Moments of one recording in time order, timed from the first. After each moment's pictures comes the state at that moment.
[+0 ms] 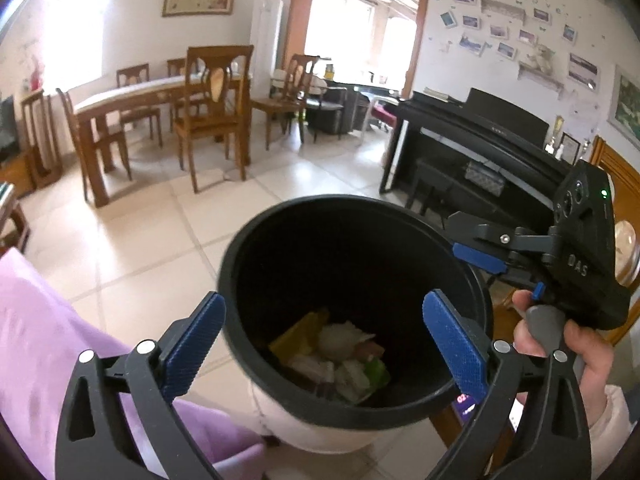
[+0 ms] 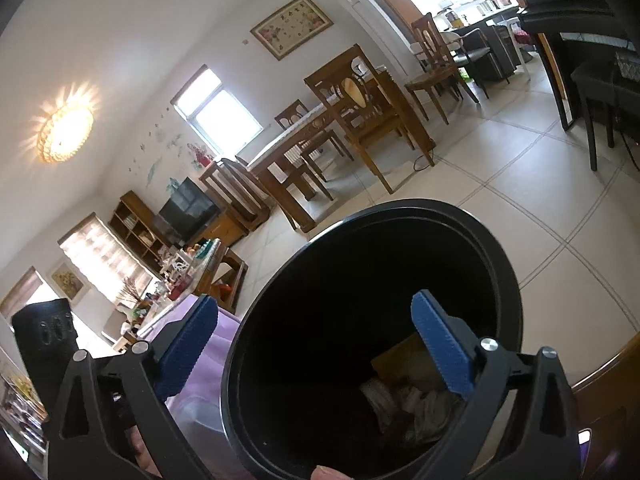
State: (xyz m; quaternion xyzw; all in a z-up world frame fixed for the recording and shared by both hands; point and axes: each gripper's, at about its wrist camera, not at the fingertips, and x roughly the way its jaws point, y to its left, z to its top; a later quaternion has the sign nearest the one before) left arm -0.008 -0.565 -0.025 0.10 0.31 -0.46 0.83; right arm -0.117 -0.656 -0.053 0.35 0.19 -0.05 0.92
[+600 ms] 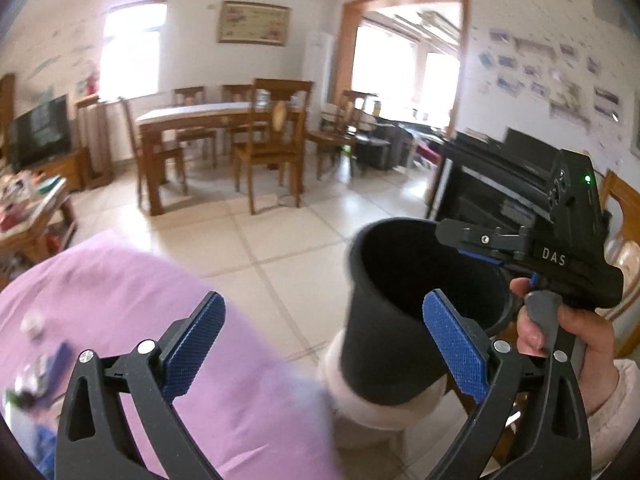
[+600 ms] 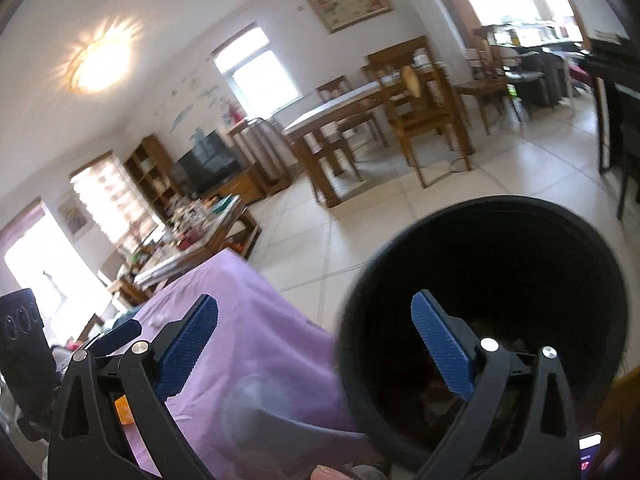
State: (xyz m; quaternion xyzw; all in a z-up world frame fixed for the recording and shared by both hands) left arm -0.013 -0.378 0.024 0.06 0.27 -0.38 0.88; right arm -0.069 -0.534 -0.007 0.26 0.23 0.01 0.94
